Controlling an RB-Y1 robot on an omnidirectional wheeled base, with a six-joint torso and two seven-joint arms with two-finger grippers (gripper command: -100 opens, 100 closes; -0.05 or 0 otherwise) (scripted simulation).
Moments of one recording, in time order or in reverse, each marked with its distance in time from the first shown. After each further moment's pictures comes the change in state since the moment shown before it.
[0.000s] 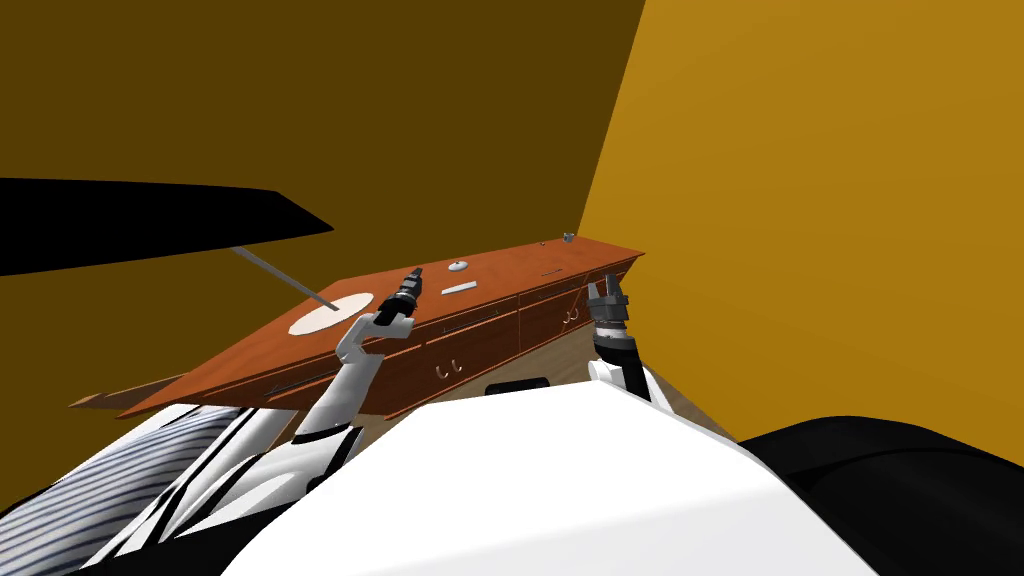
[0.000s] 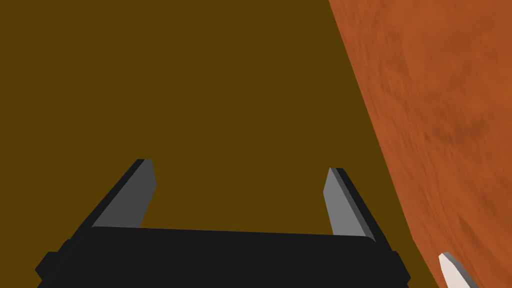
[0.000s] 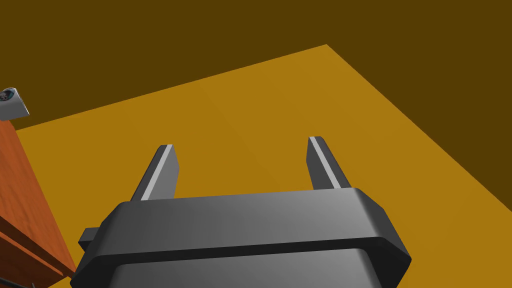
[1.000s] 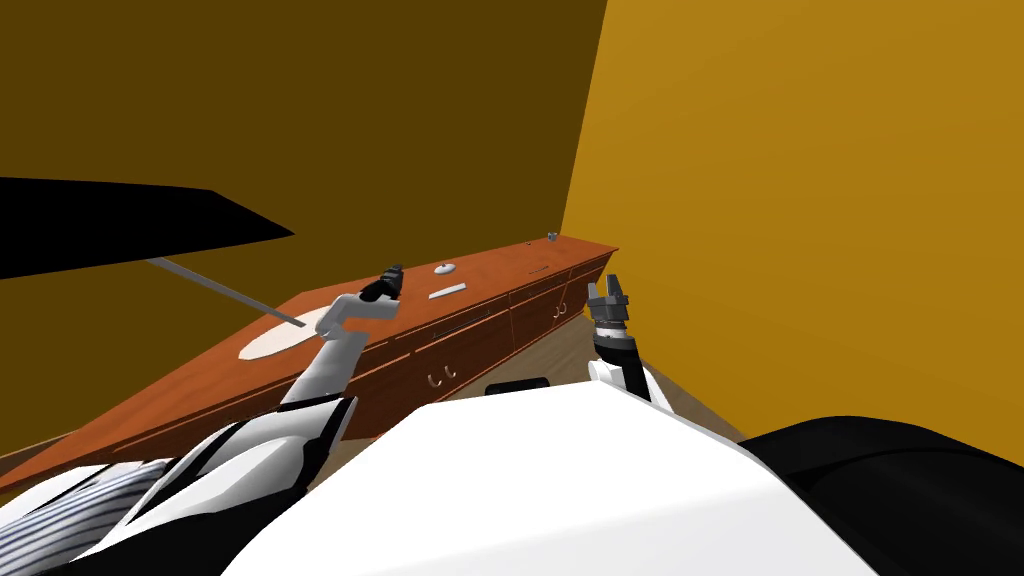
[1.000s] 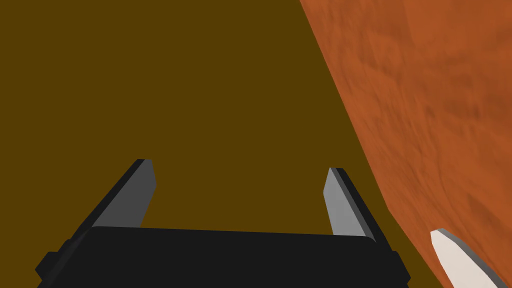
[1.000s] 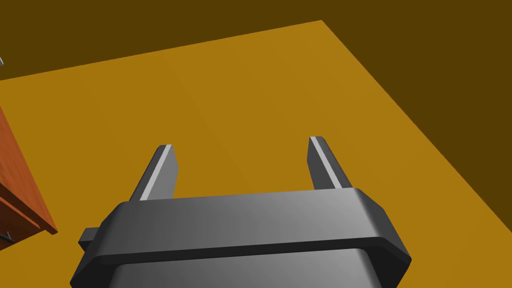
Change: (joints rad) left arm -0.192 0.126 0.013 0.200 0.032 0.256 0.005; right arm 0.000 0.000 0.000 0.000 0.000 0.000 0.000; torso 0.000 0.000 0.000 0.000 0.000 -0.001
